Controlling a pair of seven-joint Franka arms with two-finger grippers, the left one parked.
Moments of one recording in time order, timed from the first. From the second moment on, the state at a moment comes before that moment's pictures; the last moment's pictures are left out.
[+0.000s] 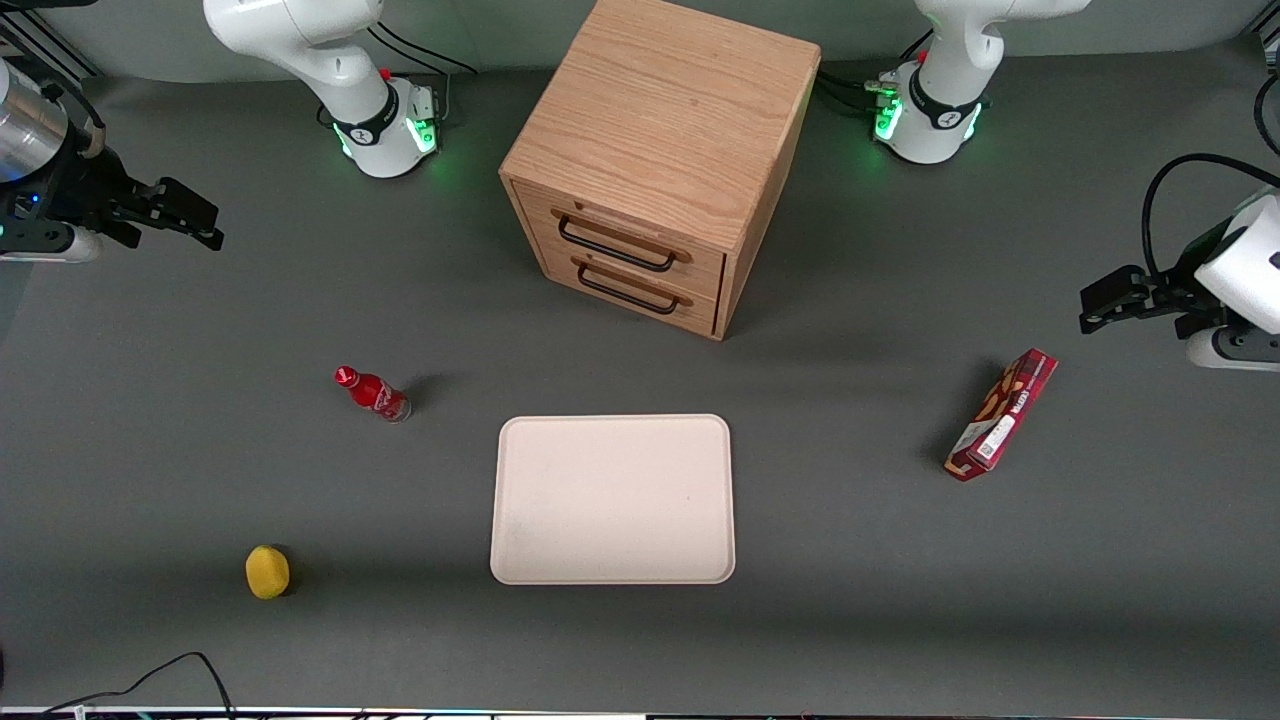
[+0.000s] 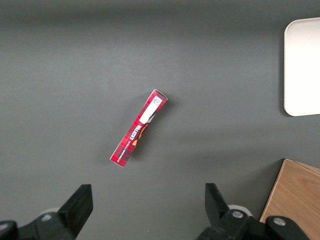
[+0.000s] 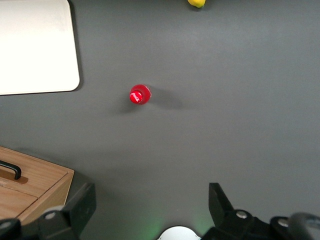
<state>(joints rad) 0.25 -0.17 -0.16 -1.74 -0.04 1.52 0.16</state>
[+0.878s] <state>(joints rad) 0.25 -0.17 -0.14 -1.71 -0.04 1.48 -0.02</state>
